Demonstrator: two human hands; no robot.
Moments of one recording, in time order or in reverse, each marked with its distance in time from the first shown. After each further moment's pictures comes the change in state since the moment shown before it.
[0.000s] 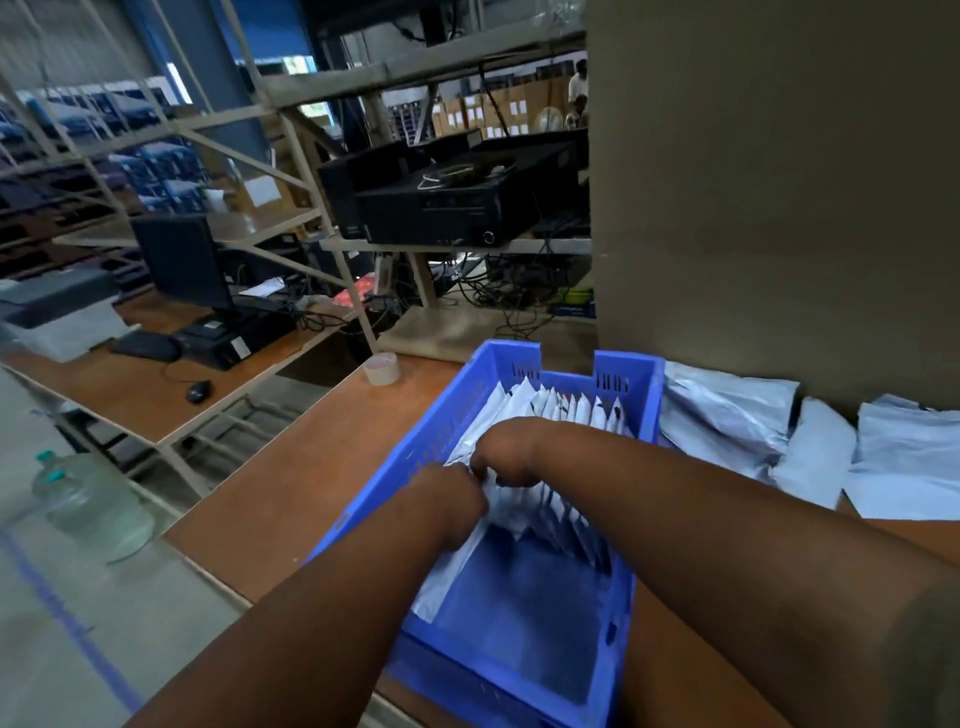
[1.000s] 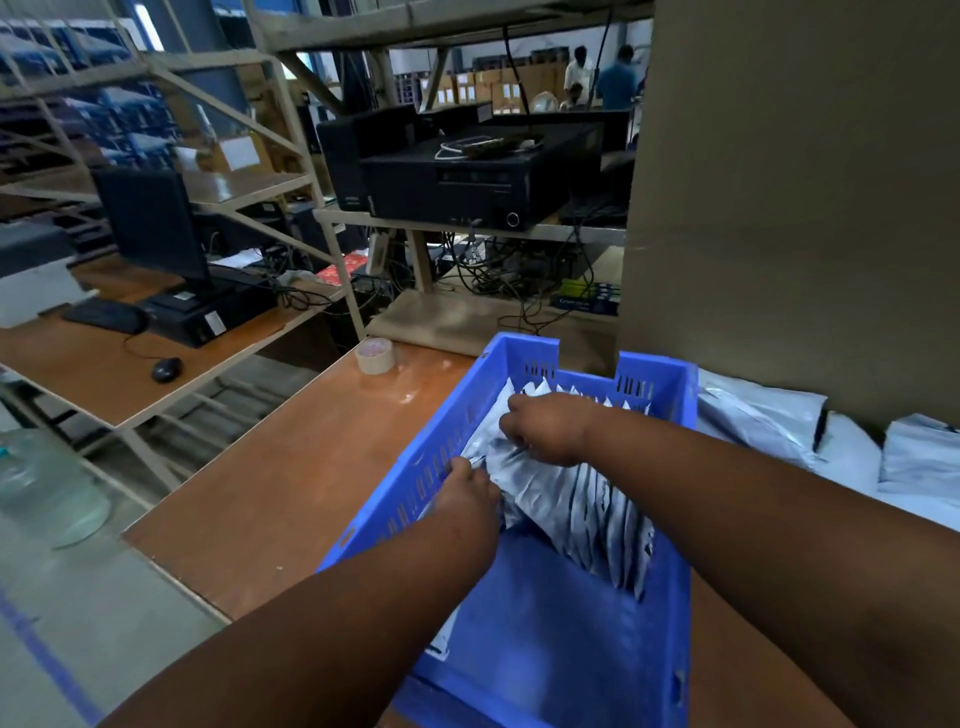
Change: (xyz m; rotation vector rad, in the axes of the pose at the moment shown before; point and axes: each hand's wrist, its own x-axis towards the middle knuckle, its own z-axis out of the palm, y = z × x) left_hand 0.023 0.010 0.009 0.420 -0.144 0.064; right_hand 0.015 0.048 0.005 0.003 0.198 0.092
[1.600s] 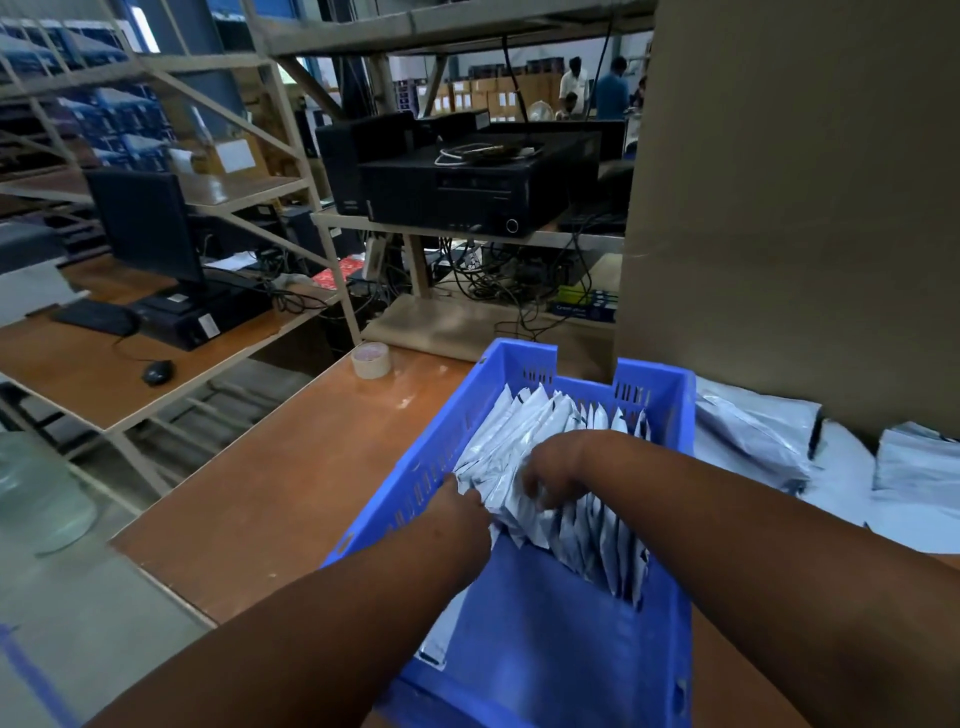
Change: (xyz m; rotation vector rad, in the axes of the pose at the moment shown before) left_hand -0.008 -0.003 0.012 -0.091 0.047 0.086; right_hand -0.003 -0.011 0.020 0.049 -0.433 0.098
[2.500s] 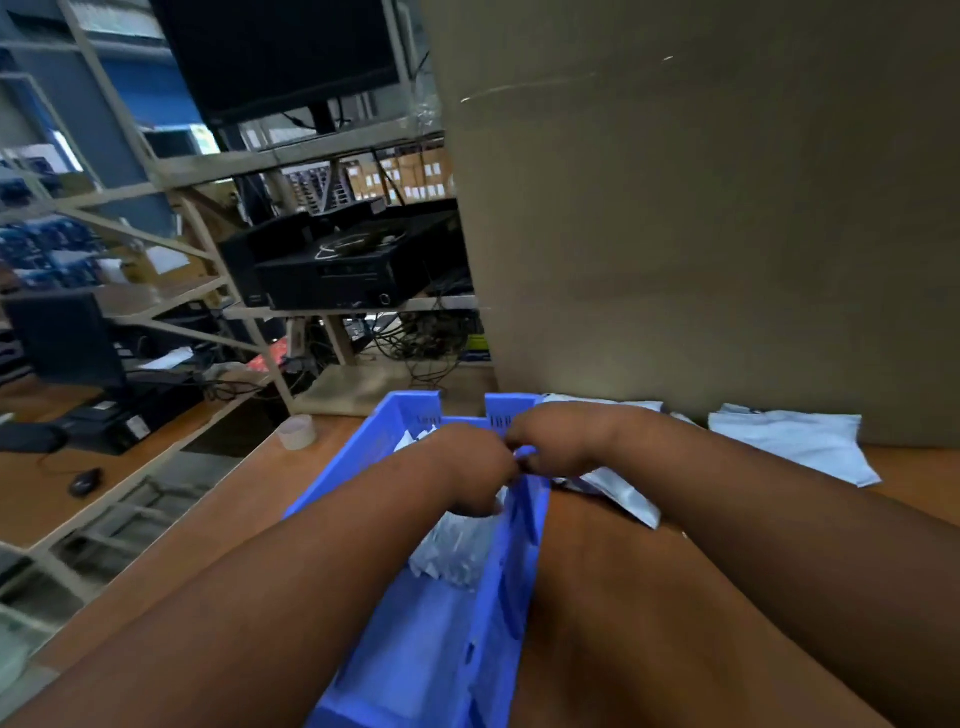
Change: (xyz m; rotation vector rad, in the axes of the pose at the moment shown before) left_hand -0.019 0.010 -0.203 -0.149 0.427 0.109; right_hand -0.210 0.094 0.019 0.147 0.478 -0.006
